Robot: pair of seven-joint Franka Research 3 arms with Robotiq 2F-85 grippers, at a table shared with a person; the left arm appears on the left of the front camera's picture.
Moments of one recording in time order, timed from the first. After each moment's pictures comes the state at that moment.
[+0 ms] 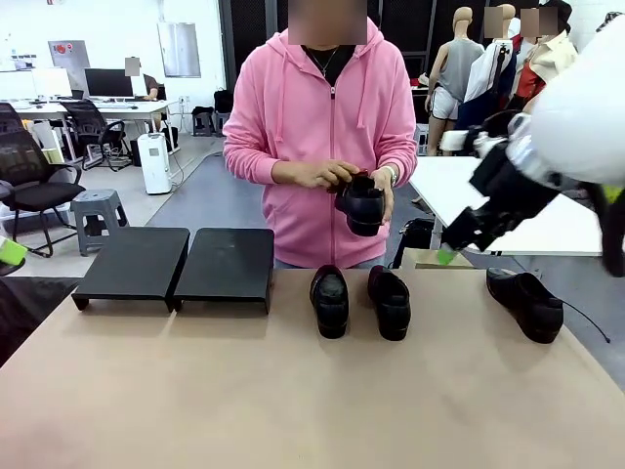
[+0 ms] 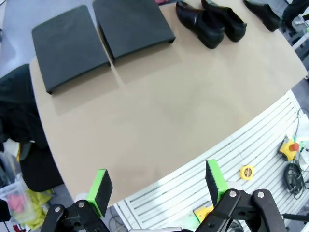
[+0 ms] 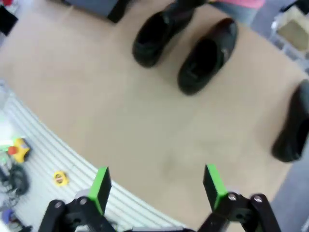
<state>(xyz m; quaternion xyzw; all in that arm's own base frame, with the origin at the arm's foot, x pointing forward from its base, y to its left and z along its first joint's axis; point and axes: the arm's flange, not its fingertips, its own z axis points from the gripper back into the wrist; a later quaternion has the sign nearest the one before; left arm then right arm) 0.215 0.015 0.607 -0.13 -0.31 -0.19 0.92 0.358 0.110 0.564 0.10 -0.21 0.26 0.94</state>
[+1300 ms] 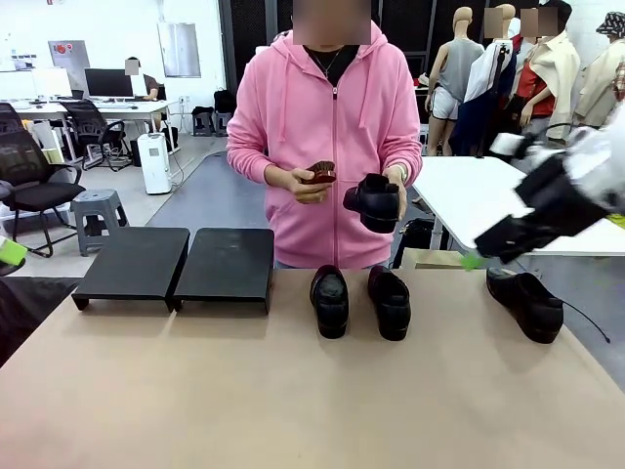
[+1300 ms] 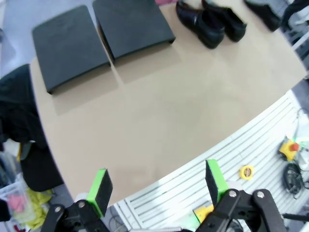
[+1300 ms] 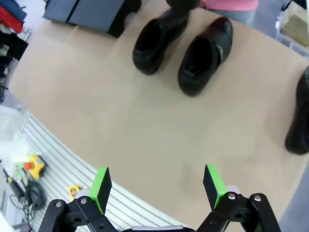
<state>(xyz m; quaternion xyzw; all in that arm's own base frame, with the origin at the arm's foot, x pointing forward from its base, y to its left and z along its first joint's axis) 0.215 0.015 0.607 -0.13 -0.31 -0.19 0.92 0.348 0.088 0.541 0.17 -0.24 0.21 0.93</state>
